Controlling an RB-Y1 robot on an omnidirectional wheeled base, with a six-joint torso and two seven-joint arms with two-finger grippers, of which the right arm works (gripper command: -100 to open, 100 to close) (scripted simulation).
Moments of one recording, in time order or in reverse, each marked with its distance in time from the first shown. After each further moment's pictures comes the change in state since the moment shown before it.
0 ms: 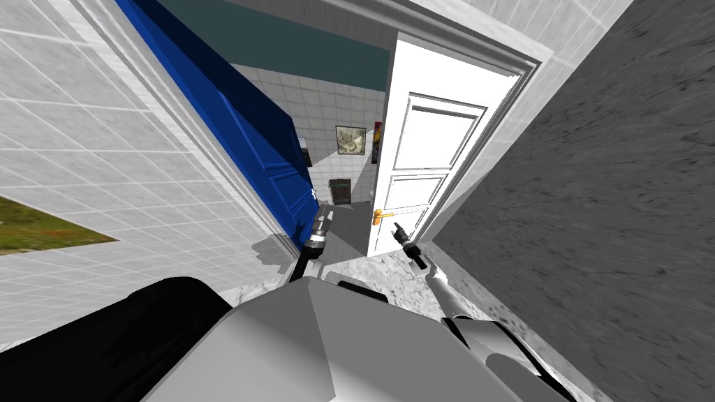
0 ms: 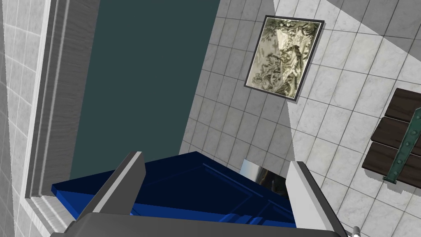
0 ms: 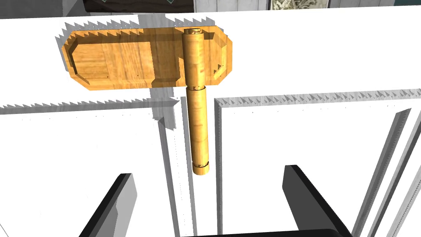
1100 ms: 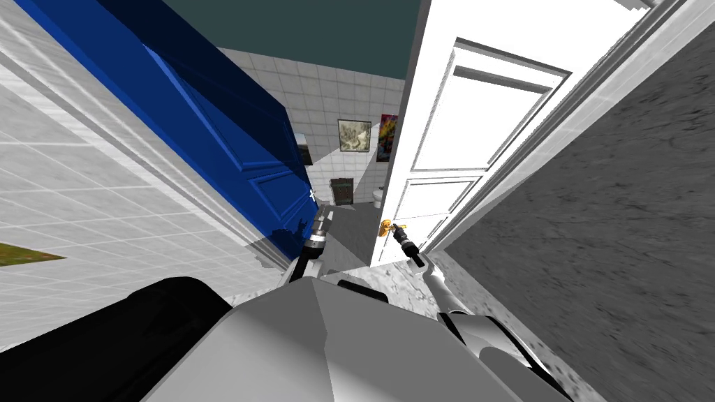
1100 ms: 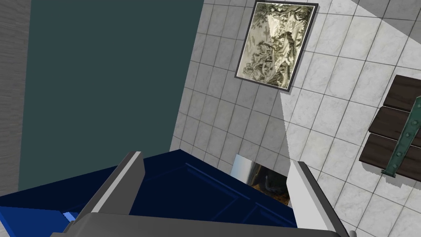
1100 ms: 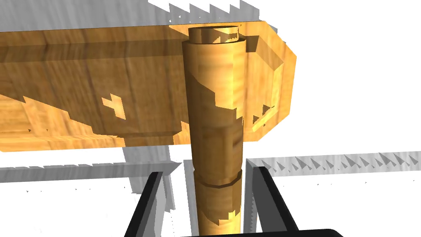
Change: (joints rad) arm -0.025 0.024 -0.015 0.033 -0.015 0.026 0.032
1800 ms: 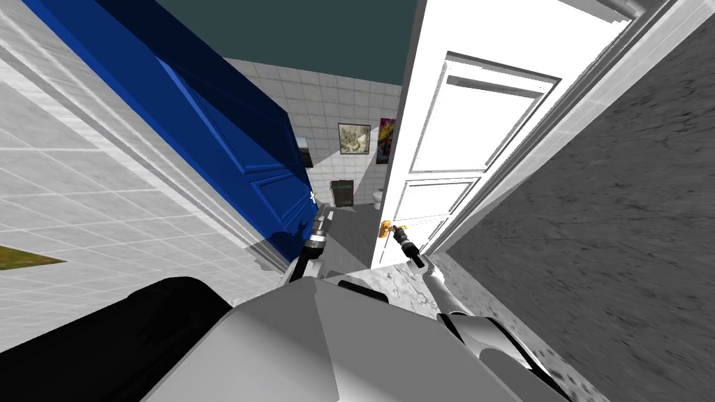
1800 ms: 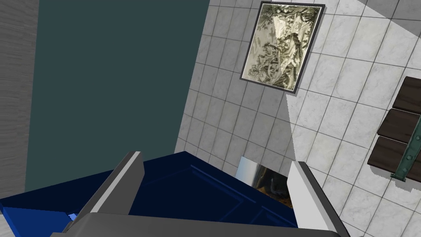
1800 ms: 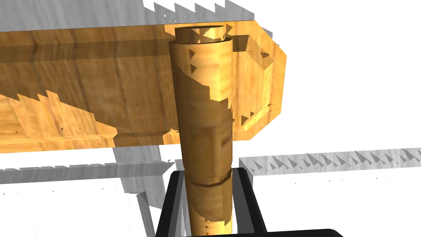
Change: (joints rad) arm 0.007 0.005 -0.005 -0.002 -0.004 0.012 0.009
